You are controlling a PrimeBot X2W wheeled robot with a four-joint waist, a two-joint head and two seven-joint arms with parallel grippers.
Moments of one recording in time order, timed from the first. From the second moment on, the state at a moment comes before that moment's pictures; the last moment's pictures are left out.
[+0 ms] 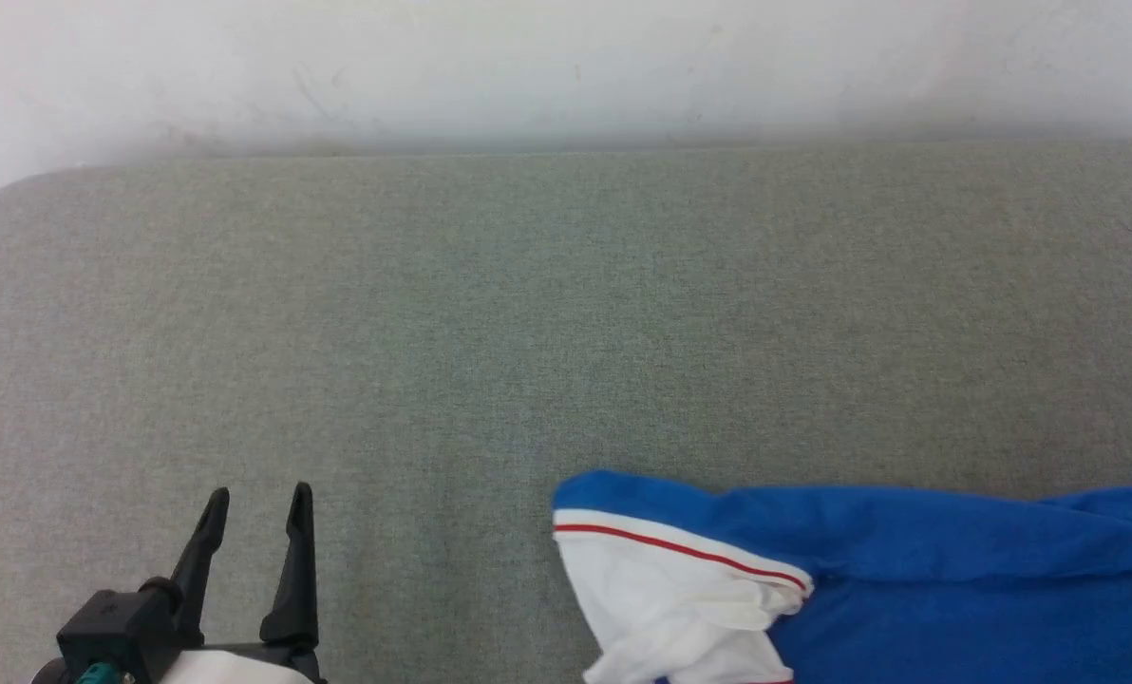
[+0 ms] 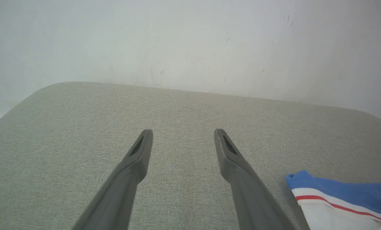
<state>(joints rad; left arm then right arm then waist) 0.14 0.64 -0.44 -0.36 -0.69 0.50 -0.22 0.13 -0.19 -0.48 -0.09 0.18 0.13 0.54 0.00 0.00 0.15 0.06</state>
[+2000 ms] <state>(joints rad) 0.12 0.57 -0.49 -0.30 -0.72 0.48 -0.22 0.19 -0.05 -0.03 -0.36 0.24 0.13 0.65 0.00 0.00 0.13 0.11</state>
